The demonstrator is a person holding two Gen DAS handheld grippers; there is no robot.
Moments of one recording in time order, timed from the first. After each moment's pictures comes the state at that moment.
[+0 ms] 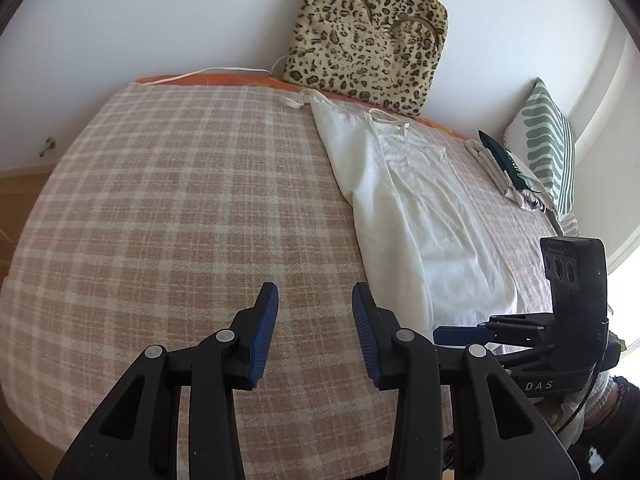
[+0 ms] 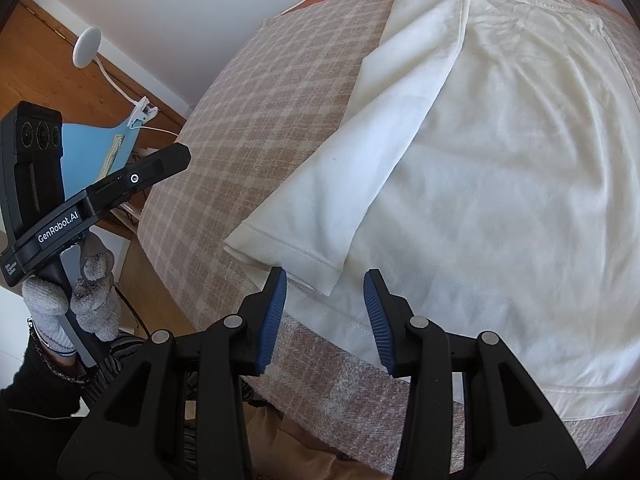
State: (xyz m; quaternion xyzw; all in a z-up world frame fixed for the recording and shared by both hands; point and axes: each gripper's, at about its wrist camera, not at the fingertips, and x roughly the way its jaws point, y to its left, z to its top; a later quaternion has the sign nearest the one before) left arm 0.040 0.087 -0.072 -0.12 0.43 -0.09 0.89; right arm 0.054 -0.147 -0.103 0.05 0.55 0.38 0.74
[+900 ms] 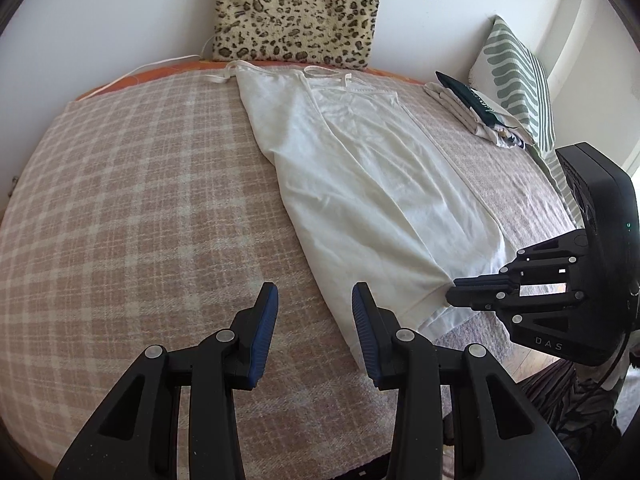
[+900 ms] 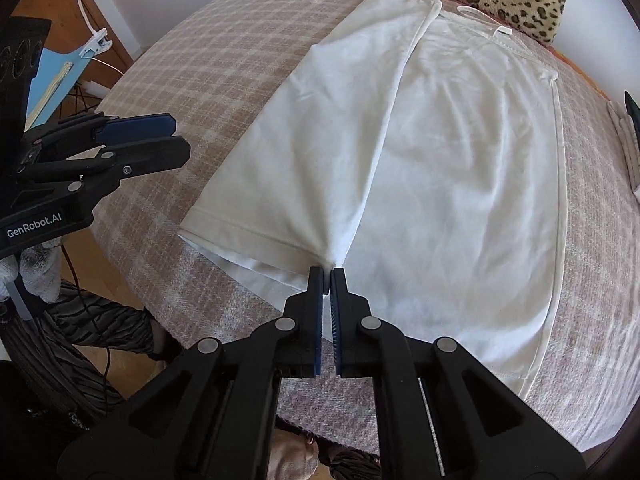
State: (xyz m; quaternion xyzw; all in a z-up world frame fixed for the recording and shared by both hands) left arm 0.042 0.016 -0.094 -0.05 0.47 -0.16 0.87; right arm 0.049 -0.171 -0.085 -0.13 0.56 0.30 0.77
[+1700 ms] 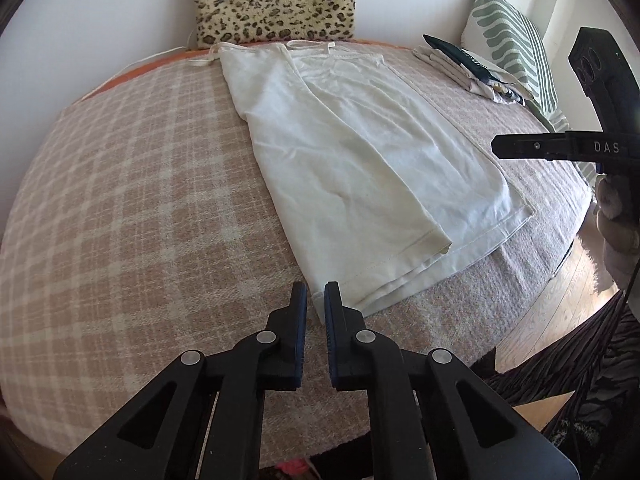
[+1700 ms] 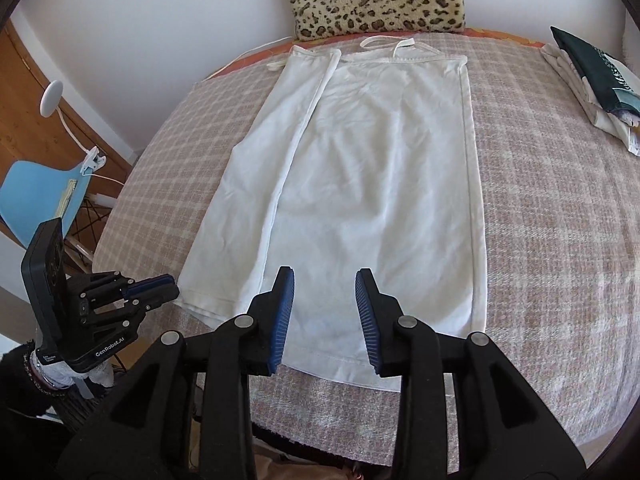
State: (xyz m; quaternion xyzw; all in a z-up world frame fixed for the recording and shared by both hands) left arm 0.009 -0.006 -0.107 0.02 0.47 -0.15 0.87; right arm 0.079 -0.282 -0.045 0.06 0.50 0.26 0.82
